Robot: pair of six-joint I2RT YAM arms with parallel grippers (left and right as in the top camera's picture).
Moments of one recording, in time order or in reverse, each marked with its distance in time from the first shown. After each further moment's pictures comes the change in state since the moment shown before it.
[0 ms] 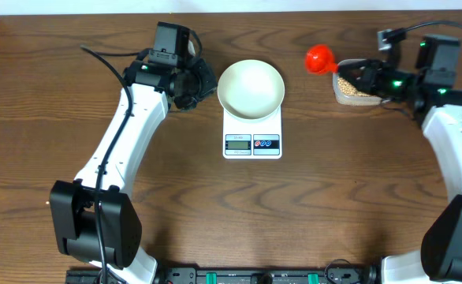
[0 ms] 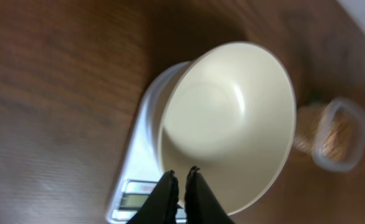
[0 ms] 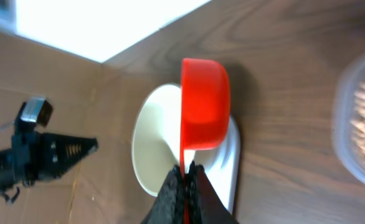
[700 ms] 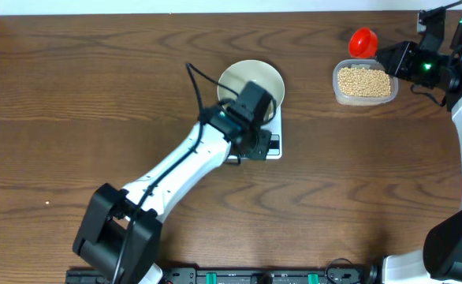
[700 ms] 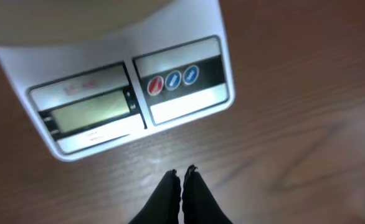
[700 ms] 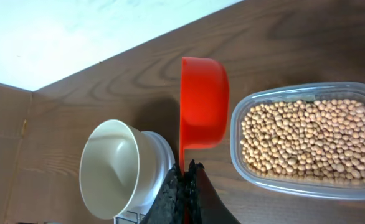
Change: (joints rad) left arm -0.413 -0.036 -0.231 -0.011 -0.152 0.274; right arm -0.068 0.003 0.228 -0.250 0.246 -0.122
